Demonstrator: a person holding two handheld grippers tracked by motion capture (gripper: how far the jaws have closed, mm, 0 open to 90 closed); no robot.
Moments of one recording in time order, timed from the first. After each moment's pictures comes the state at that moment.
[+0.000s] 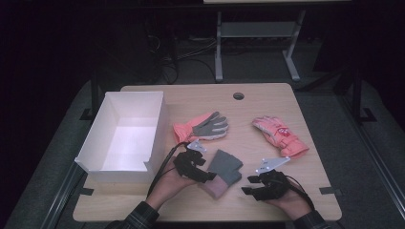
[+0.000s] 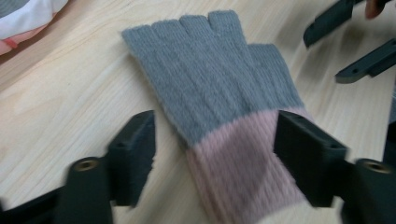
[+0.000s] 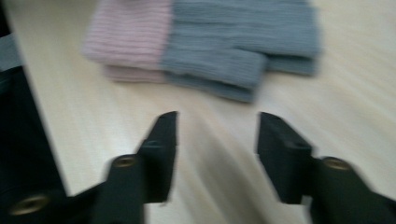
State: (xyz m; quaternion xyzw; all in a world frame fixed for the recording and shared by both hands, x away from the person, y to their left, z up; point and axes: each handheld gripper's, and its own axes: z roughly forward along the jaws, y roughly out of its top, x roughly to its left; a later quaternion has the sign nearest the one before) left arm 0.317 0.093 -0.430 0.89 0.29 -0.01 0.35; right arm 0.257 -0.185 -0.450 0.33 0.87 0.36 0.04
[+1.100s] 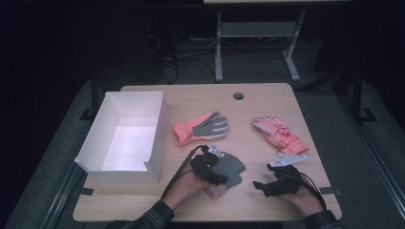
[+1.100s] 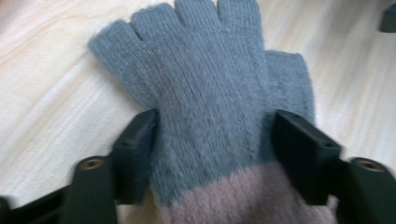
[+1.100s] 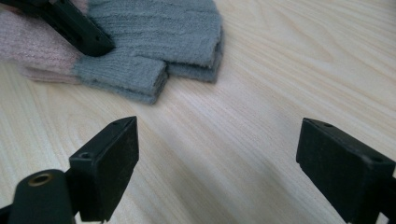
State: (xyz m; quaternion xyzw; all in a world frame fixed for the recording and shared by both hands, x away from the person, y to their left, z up) left arm 0.322 0.054 -0.454 0.92 0.26 -0.01 0.31; right arm 0.267 -0.219 -0.455 0.38 0.84 0.37 0.10
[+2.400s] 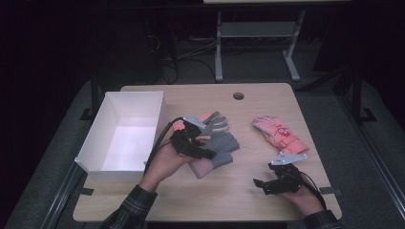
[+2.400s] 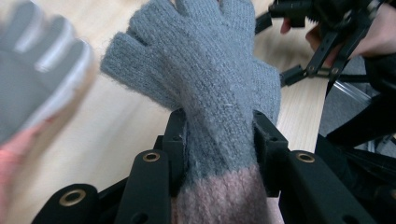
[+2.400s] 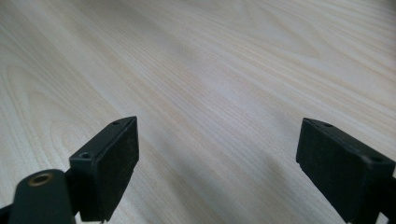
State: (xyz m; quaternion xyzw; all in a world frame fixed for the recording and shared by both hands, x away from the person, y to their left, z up) left arm 0.345 0.103 -0.348 0.89 0.26 -0.05 0.37; right arm 0.270 -0.221 -0.458 0.40 0.83 0.36 0.10
